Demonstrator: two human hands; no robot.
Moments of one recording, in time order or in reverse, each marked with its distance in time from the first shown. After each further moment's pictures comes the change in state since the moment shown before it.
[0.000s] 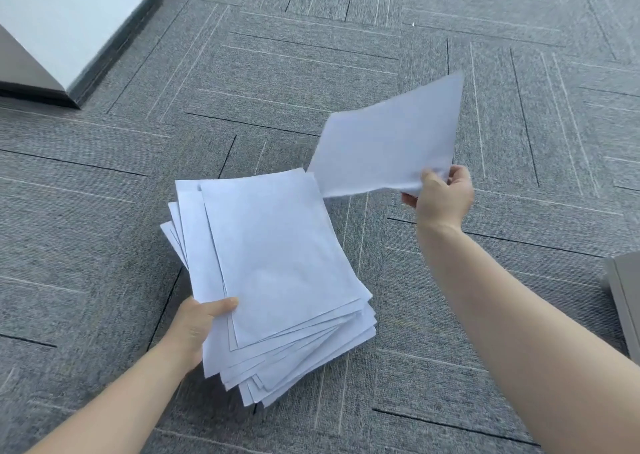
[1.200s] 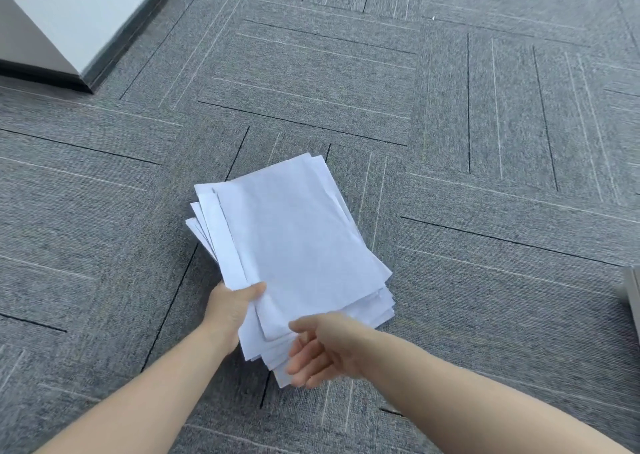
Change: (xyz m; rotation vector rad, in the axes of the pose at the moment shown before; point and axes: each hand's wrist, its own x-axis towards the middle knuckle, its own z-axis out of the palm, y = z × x) left_hand 0.008 -0.009 0.033 -0.072 0.060 0.016; right_hand -0.158 0.098 -0.008 -0.668 -1.081 1.028
